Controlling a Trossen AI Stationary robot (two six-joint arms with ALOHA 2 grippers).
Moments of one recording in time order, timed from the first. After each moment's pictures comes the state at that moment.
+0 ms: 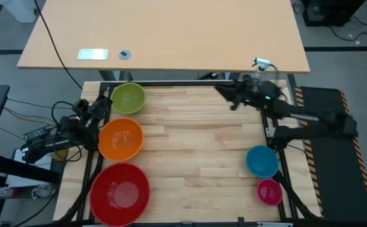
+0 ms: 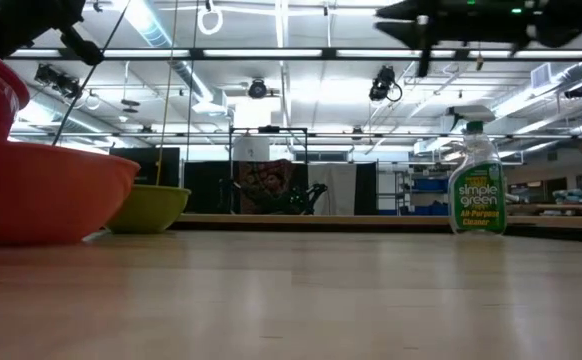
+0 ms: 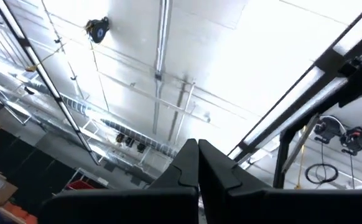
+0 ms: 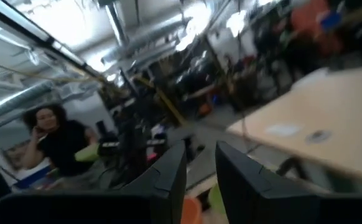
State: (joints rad) left arm 0.30 0.10 0.02 0.99 -0.08 -0.63; right arm -0.43 1.03 0.63 0.61 -0.16 0.54
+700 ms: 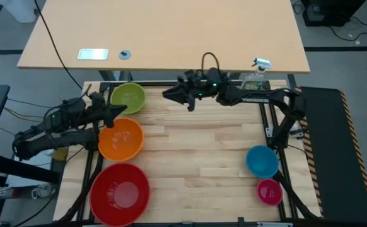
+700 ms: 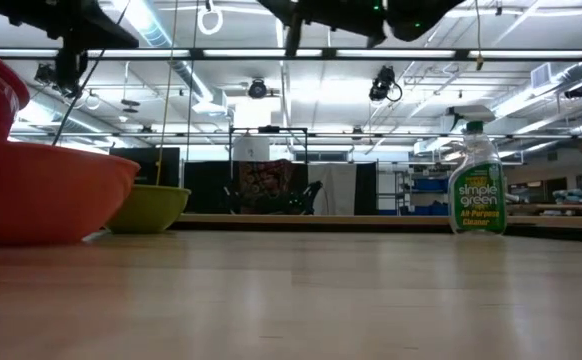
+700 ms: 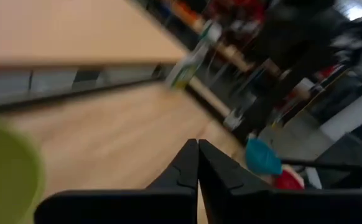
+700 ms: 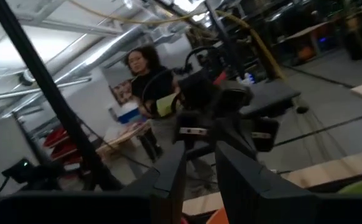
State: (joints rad) left arm 0.30 0.31 0.63 -0.53 -0.12 -0.65; right arm -0.31 1.76 1.36 0.61 -0.53 0.57
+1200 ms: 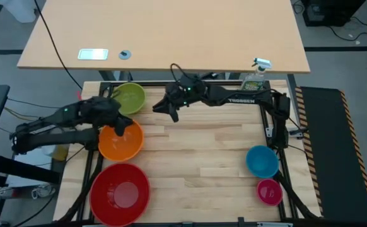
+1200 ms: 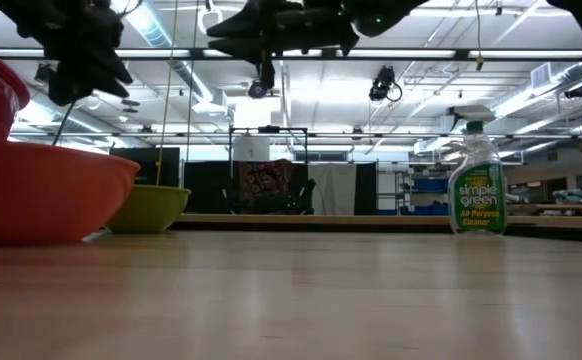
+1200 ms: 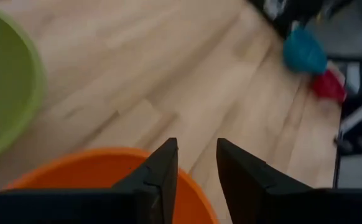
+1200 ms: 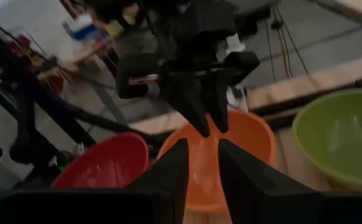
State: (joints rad) left arm 0.30 0.57 0.70 -0.78 0.08 -0.58; right arm -0.26 1.93 1.62 0.07 -0.49 0.31
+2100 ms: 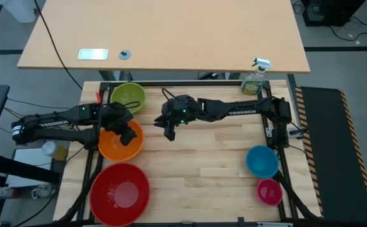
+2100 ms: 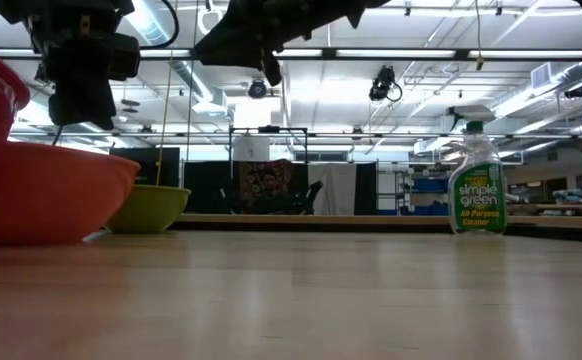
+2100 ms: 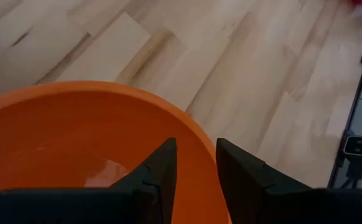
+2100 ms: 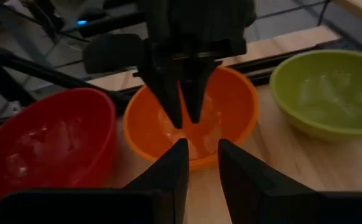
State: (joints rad) left arm 0.21 0.77 0.70 -0.85 0.19 -0.56; right arm -0.08 1.93 1.63 -0.13 -0.10 0.20
